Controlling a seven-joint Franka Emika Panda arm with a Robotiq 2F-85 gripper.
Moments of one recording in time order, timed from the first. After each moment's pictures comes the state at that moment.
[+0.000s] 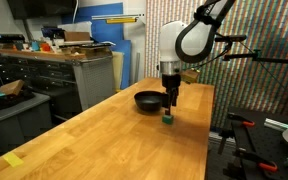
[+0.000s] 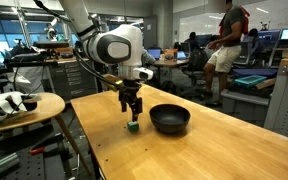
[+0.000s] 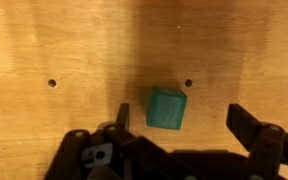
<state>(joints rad) -0.01 0.27 0.07 -2.43 0.01 2.62 0.06</state>
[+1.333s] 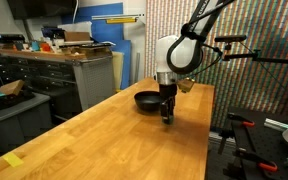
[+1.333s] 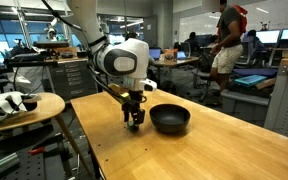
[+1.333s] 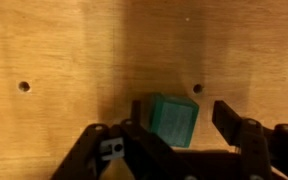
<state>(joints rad) -0.02 0.41 0.07 -2.36 0.08 2.64 -0.04</state>
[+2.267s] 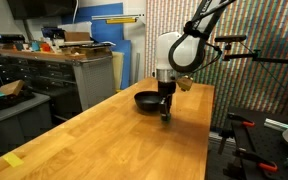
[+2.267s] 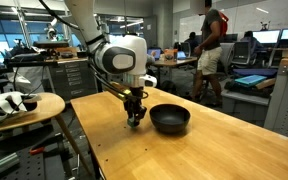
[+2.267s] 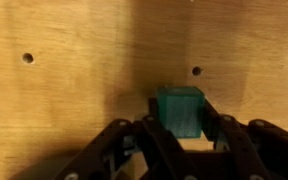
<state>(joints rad) -0.01 0.38 0.08 -2.37 0.06 2.70 -0.07</state>
